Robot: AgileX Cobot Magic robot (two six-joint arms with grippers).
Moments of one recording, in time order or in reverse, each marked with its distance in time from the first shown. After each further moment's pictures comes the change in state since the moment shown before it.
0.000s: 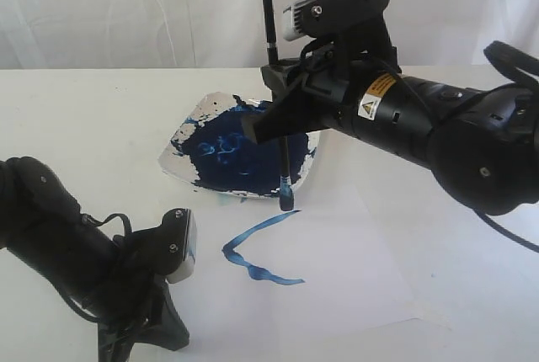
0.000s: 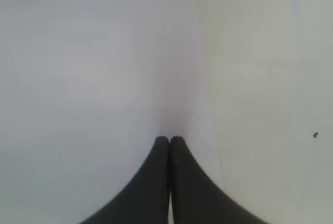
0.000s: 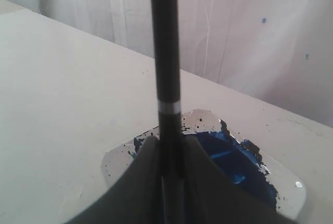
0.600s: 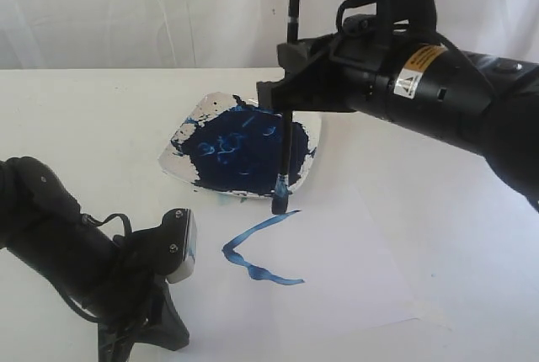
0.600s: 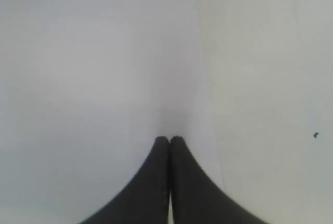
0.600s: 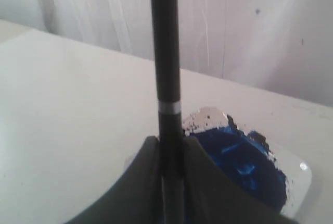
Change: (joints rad) left arm 0.000 0.000 0.000 0.000 0.000 0.000; right arm 0.000 -0.141 0.000 -0.007 0.134 0.146
